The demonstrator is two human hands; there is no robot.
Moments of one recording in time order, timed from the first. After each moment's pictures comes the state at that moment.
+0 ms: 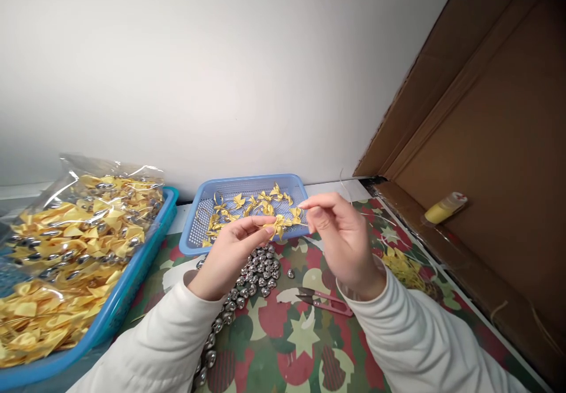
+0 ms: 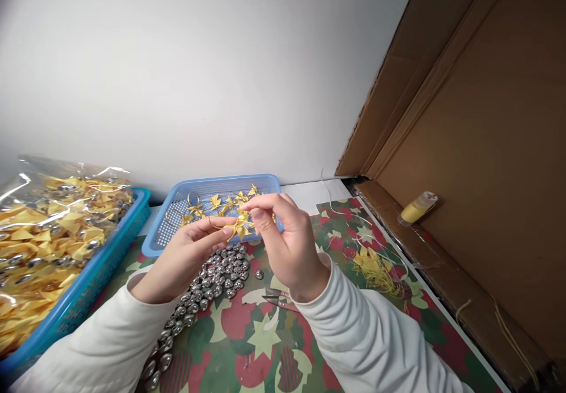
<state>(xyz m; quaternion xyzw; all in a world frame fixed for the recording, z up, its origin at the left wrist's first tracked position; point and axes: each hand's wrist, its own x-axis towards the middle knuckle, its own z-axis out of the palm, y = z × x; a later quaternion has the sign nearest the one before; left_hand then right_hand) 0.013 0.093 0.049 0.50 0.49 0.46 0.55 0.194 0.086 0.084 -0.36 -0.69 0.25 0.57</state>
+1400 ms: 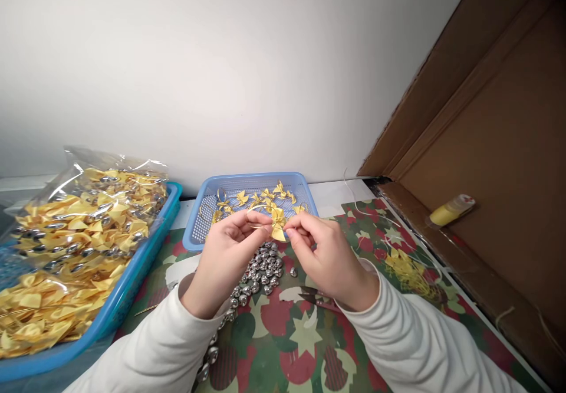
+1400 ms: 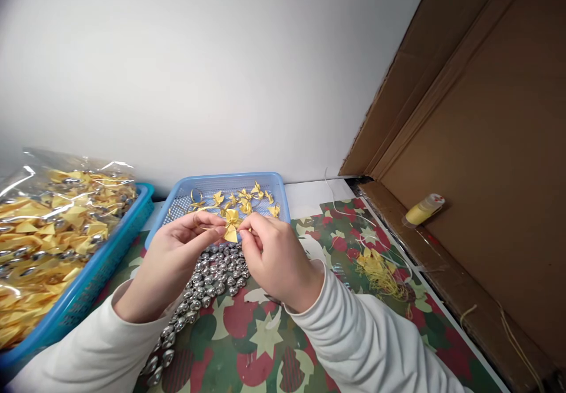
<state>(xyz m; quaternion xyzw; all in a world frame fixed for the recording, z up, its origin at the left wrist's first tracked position) 0.023 0.078 0.075 0.47 0.51 0.55 0.47 0.182 0.081 0.074 -0.41 -0.79 0.24 0.40</state>
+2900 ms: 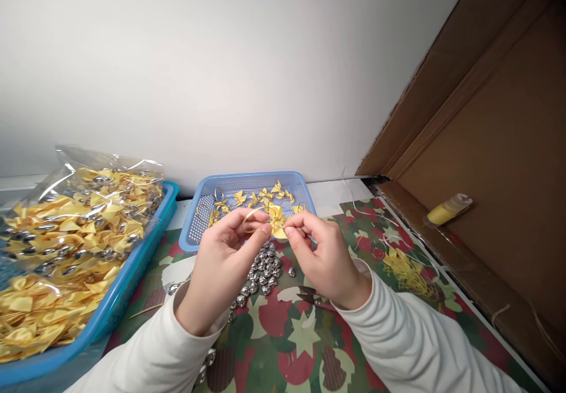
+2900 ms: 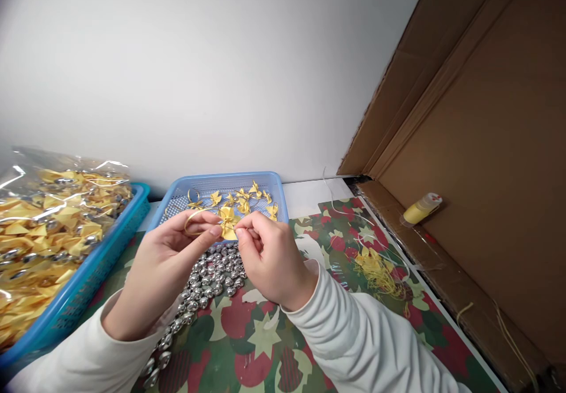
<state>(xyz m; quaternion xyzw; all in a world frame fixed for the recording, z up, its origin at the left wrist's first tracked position) 0.025 0.069 0.079 0.49 0.51 0.56 0.43 0.178 0.078 0.071 -0.42 -0.74 0.28 0.45</state>
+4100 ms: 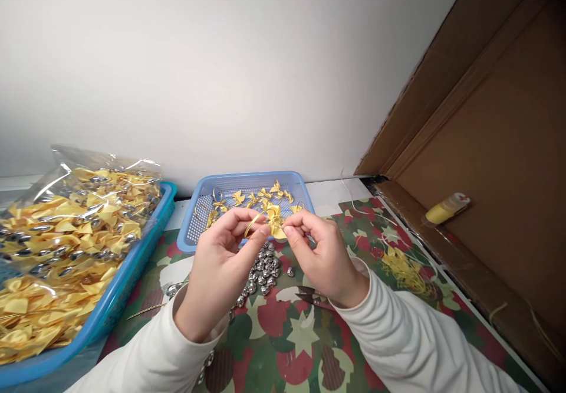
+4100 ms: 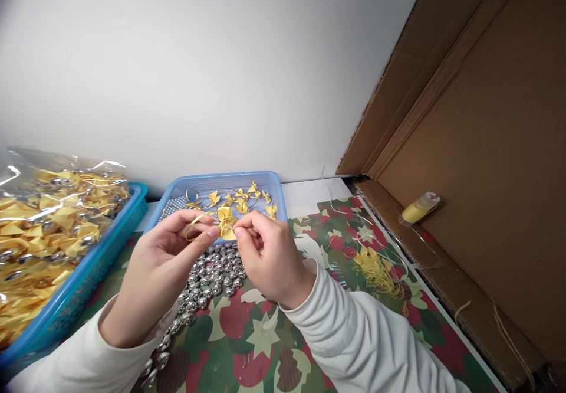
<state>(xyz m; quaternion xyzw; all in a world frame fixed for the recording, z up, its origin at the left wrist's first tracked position) 0.026 0.067 0.078 0.51 0.49 0.57 0.41 0.177 0.079 0.069 -0.41 -0.72 0.31 0.47</state>
